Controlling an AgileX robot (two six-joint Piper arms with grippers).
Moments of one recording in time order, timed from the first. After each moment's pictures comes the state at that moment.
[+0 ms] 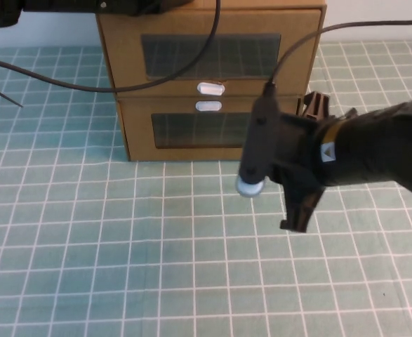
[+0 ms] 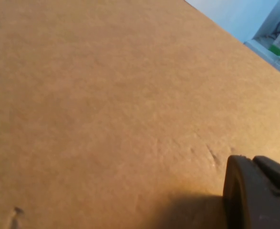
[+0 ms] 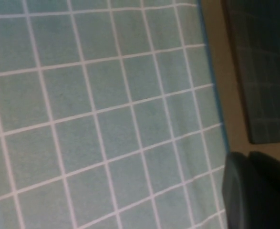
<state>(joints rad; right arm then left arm) 0.70 1.50 -1.15 -0.06 0.54 -0.71 -0.25 1.92 -1.86 -1.07 0.81 0.84</state>
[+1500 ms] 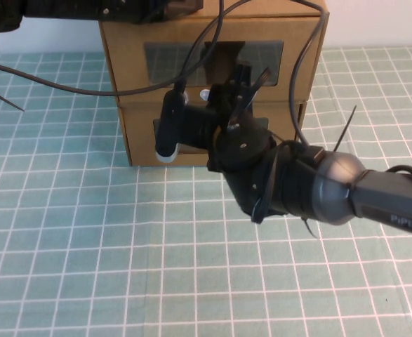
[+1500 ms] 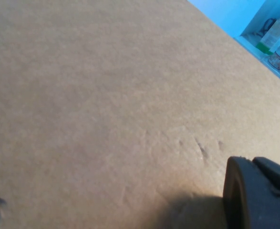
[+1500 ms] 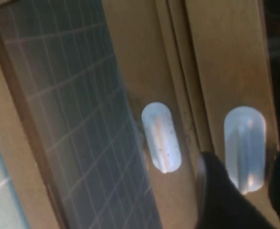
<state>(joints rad) 0.84 1.98 -1.47 -1.65 0.62 0.71 -0.25 1.92 -1.87 -1.07 0.86 0.78</state>
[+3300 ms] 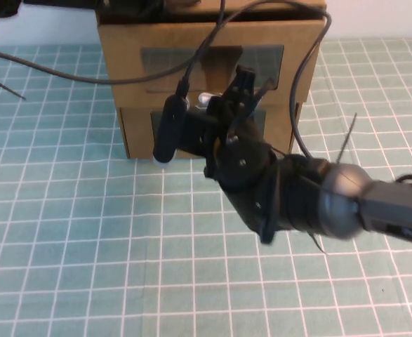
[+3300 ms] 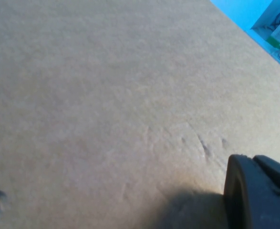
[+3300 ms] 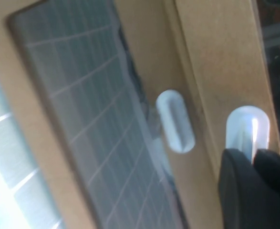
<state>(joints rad) 0.88 1.94 -1.37 -1.70 0.65 0.86 -0.25 1.95 -1.90 -0.97 0.86 0.68</state>
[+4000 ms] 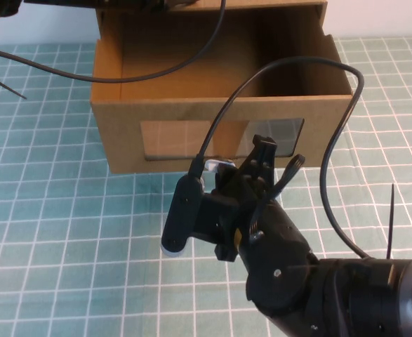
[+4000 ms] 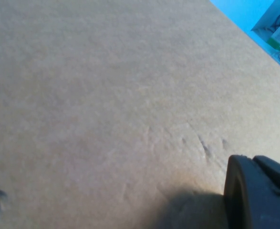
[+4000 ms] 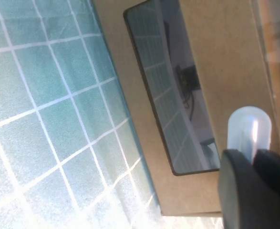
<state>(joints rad) 1.10 1.70 -1.00 -1.70 0.76 1.03 -0.25 1.95 -1.90 -0.97 0.86 0.67</state>
